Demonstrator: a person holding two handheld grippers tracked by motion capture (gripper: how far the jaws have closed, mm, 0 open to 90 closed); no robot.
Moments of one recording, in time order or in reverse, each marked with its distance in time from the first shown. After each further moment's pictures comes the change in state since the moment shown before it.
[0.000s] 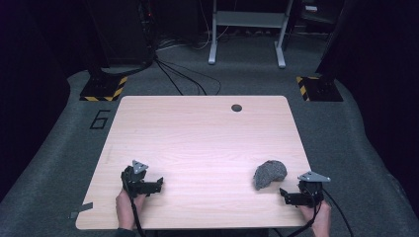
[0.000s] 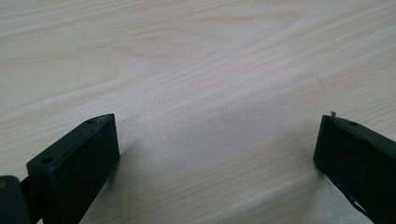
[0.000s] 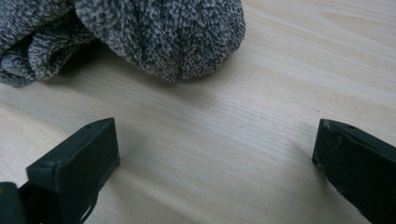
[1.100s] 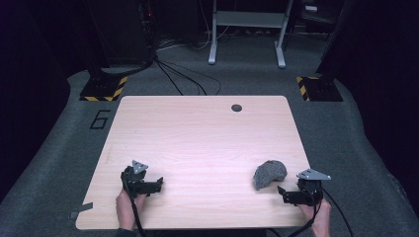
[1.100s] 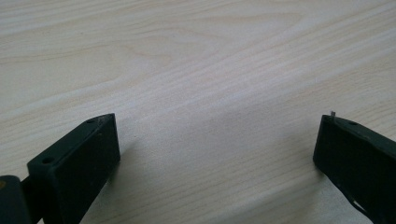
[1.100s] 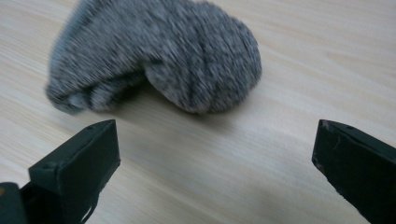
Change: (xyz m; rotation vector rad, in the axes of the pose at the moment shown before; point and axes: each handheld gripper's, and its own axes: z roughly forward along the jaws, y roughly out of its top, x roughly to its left) left arm 0.000 0.000 -0.001 0.009 0.004 -0.004; right arm 0.017 0.022 -0.020 -0.041 0.007 -0.029
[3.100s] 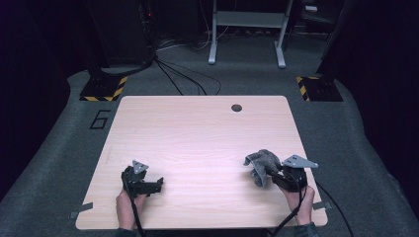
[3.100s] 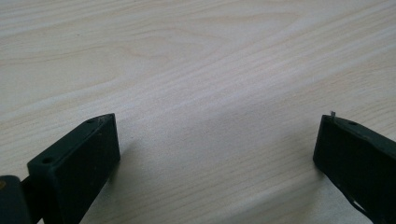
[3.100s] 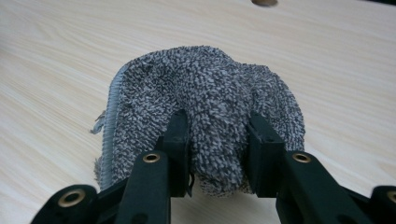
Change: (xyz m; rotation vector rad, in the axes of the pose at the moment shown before) left arm 0.000 0.000 0.000 -0.003 -0.005 0.009; right arm 0.040 0.059 0.001 -0.145 0.095 -0.027
